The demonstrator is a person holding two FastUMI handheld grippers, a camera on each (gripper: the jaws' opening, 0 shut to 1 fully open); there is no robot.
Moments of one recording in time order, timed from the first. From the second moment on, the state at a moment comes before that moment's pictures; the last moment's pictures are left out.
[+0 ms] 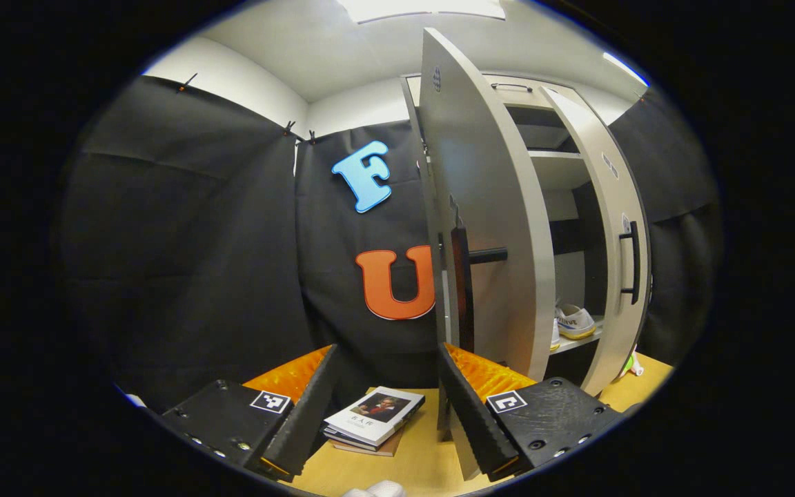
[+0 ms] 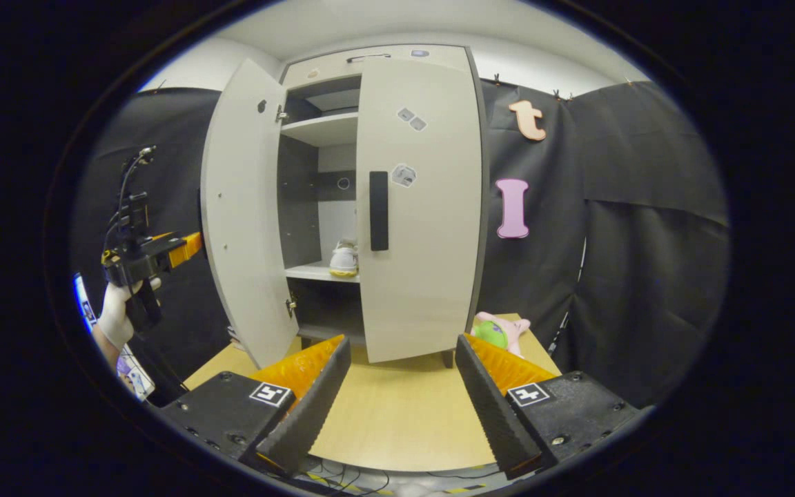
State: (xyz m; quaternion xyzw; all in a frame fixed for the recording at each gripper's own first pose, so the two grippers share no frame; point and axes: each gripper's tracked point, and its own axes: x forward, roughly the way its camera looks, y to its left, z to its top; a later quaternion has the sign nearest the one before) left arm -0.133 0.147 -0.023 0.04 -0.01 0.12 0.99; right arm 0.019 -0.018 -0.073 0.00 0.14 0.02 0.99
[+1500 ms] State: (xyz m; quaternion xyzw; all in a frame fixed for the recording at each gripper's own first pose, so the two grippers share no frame) left arm -0.211 -0.016 -0.030 0.03 0.04 0.03 1.00; right arm 0.036 -0.046 -0.047 0.01 0.10 0.05 0.99
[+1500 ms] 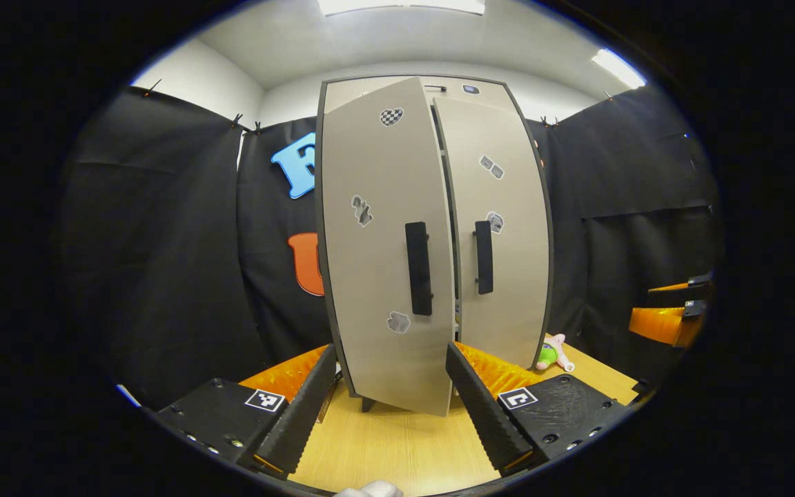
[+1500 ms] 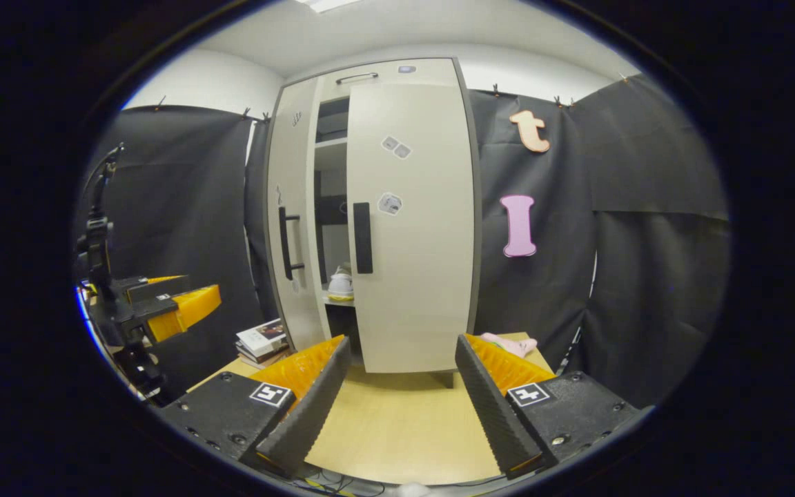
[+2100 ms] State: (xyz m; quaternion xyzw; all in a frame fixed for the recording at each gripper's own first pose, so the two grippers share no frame) left arm -0.228 -0.012 -0.046 0.00 0.05 0.04 1.00; right arm 0.033 -0.047 -0.048 0.01 0.10 0.03 0.99
